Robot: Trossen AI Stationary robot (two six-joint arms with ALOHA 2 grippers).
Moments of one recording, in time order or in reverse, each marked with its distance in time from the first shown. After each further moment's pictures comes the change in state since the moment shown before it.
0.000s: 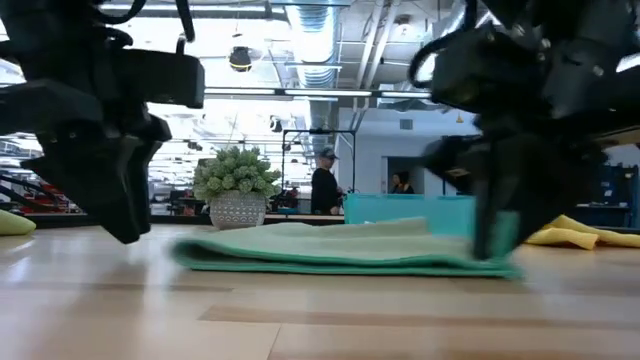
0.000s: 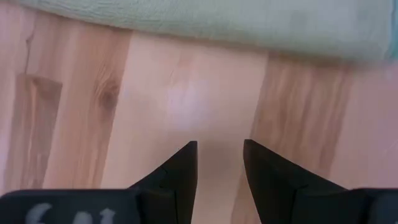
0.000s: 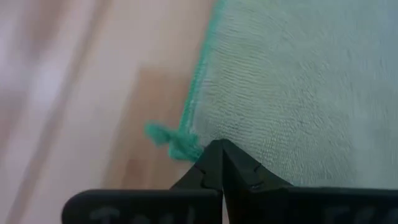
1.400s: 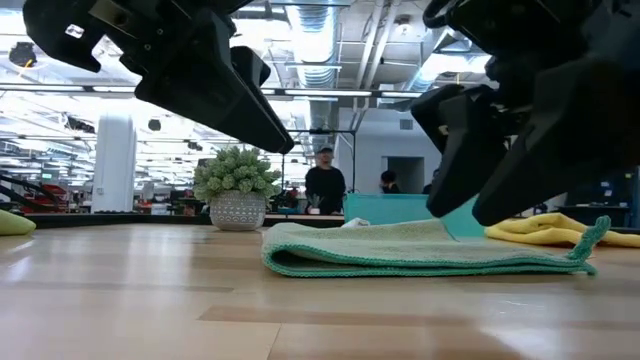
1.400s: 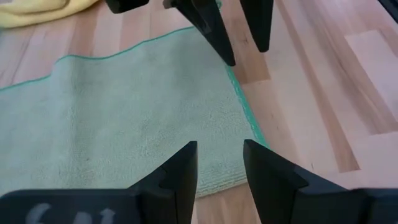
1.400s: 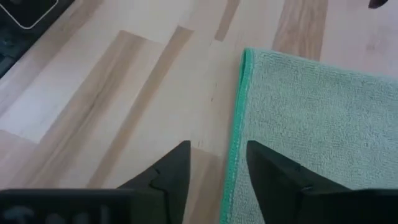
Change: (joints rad) left arm 0.034 0.001 -0.001 0.593 -0.044 0.532; right arm 0.088 0.016 -0.016 0.314 0.135 -0.130
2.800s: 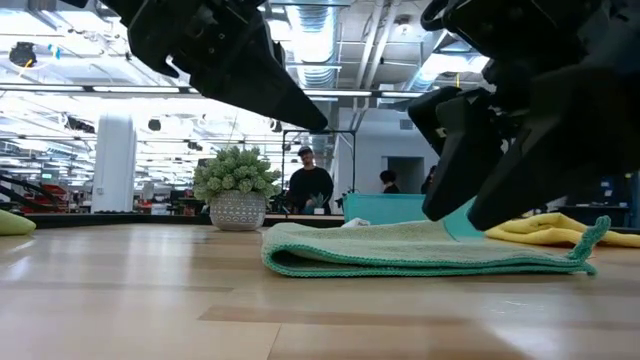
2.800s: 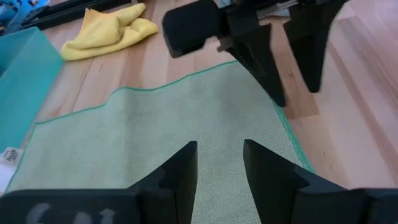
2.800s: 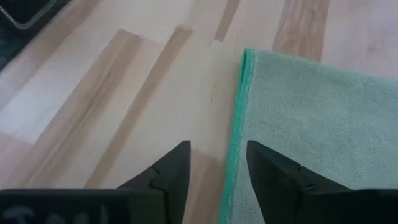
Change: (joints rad) left arm 0.042 0.000 0.000 0.100 -0.102 0.090; right arm -0.002 -0.001 0.001 -0.007 0.002 -0.007
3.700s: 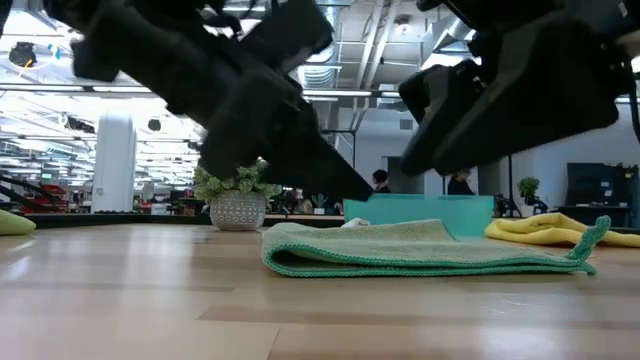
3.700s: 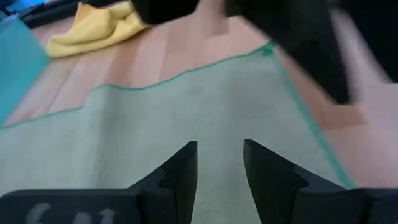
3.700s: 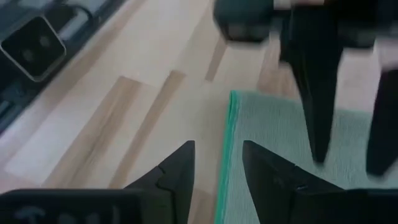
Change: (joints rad) left arm 0.060 0.225 0.000 0.299 0.003 0.036; right arm -0.016 -0.018 -0.007 0.113 -0.002 0.000
